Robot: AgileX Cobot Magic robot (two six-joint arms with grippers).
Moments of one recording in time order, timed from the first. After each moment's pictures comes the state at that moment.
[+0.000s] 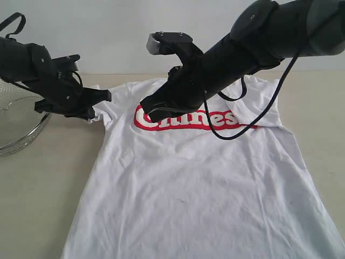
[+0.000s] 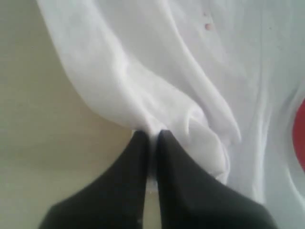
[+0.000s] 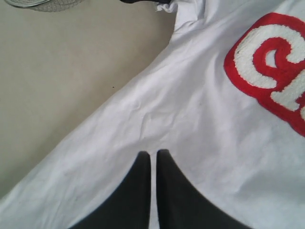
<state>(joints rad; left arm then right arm) -0.15 2.16 -1.42 -0.21 0.42 -0.06 0.36 1.90 -1.36 0.85 0.67 -0.84</state>
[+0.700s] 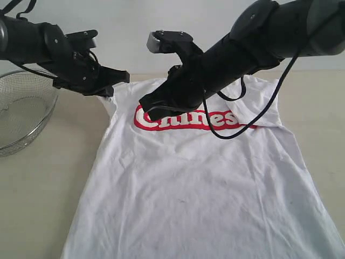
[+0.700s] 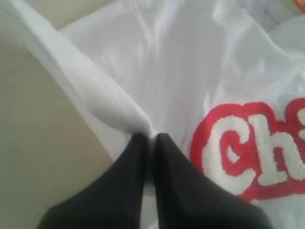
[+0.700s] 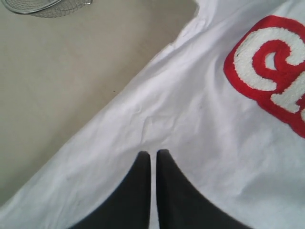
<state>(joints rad) -0.24 2.12 -1.51 -0.22 0.40 -0.01 0.36 1.90 -1.36 0.87 0.66 -0.83</state>
